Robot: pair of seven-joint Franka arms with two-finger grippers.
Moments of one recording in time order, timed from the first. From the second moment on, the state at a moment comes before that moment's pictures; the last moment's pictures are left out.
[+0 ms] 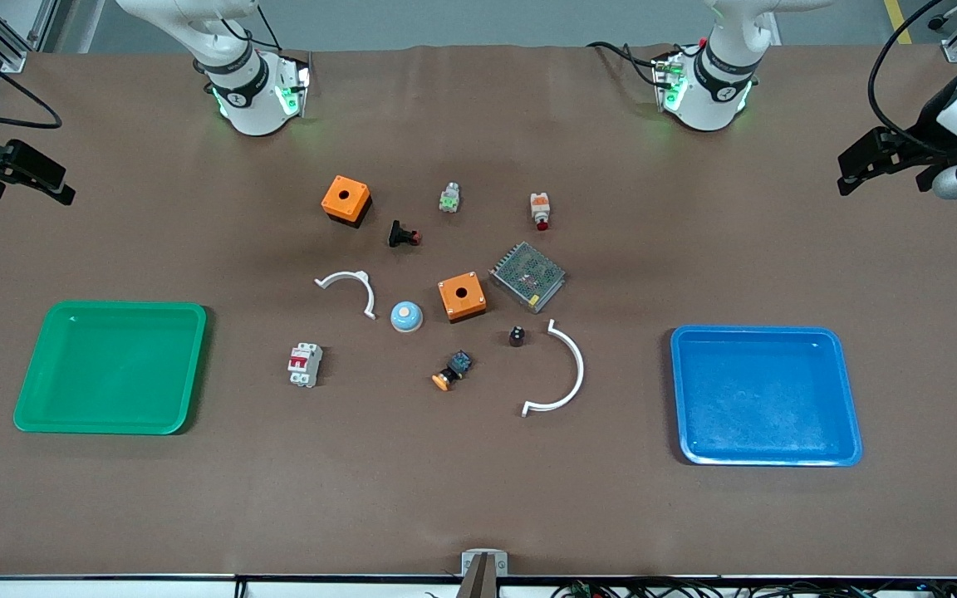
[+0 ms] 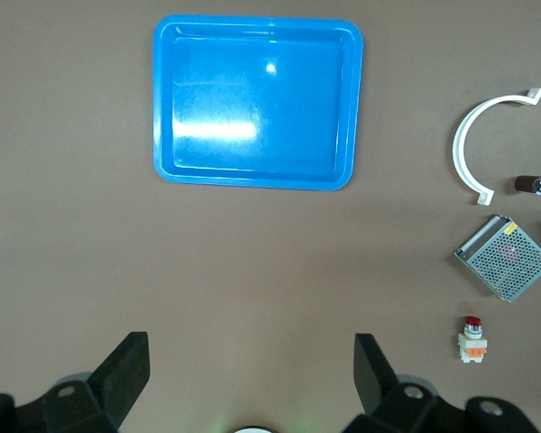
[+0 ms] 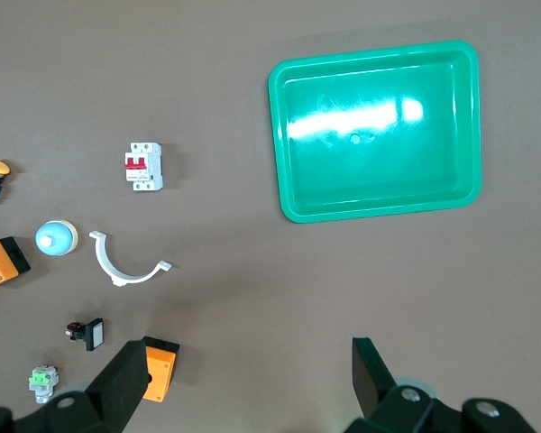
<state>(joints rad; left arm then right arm) 0.01 -0.09 -0.11 -1.61 0.02 1.51 -0.12 -0.02 -0.11 -0.03 -1.66 0.02 1.53 0.07</state>
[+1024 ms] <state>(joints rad) -0.04 0.18 -0.33 -1.55 0.02 1.62 -0.41 -0.02 -0.03 -0.03 -1.66 0.02 1.65 0.05</state>
